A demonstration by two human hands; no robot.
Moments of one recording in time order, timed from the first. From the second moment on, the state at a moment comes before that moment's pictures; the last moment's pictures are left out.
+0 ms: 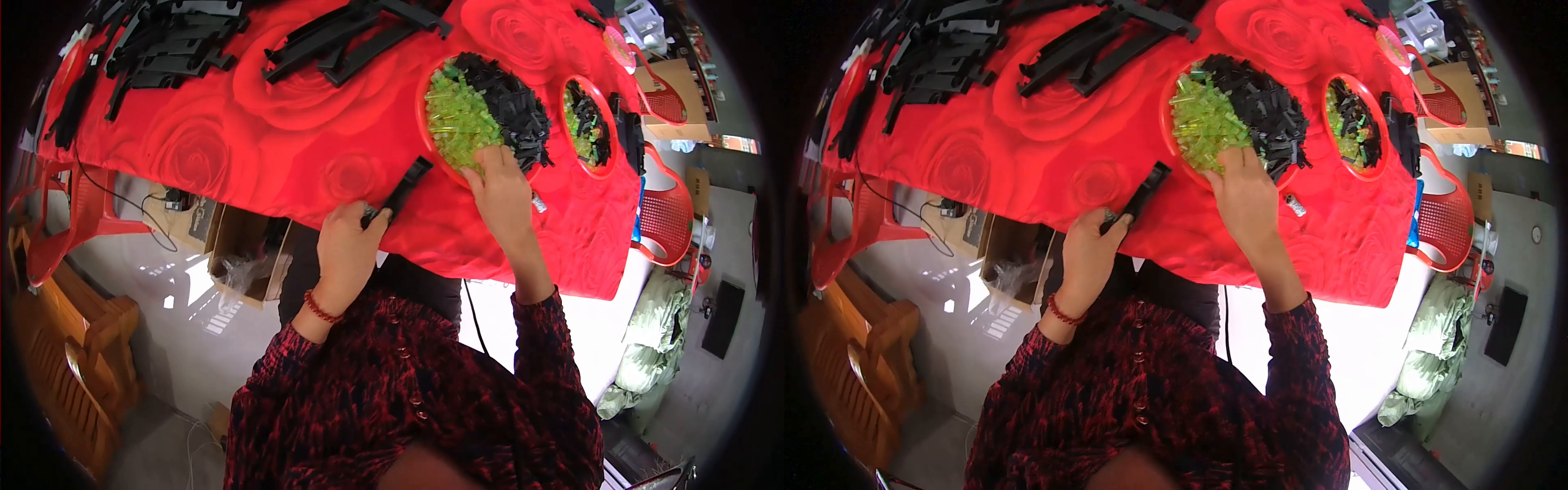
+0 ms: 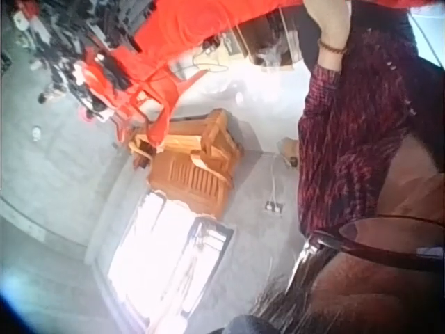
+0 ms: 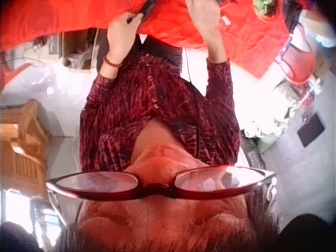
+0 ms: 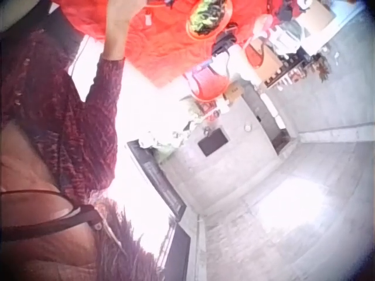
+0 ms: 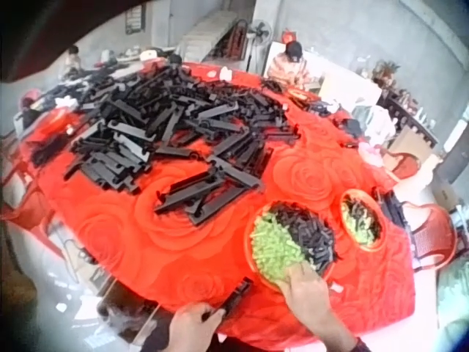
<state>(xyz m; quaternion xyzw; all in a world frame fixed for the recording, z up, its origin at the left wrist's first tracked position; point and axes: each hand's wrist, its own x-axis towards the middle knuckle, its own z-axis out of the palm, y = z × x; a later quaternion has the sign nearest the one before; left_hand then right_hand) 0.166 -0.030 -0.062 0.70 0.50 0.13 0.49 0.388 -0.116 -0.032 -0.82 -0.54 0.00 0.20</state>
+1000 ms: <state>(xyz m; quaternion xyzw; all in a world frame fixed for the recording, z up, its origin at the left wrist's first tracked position) 0.168 -0.026 -0.064 0.79 0.47 0.14 0.36 0.325 -0.101 -0.033 -0.69 -0.62 0.19 0.31</state>
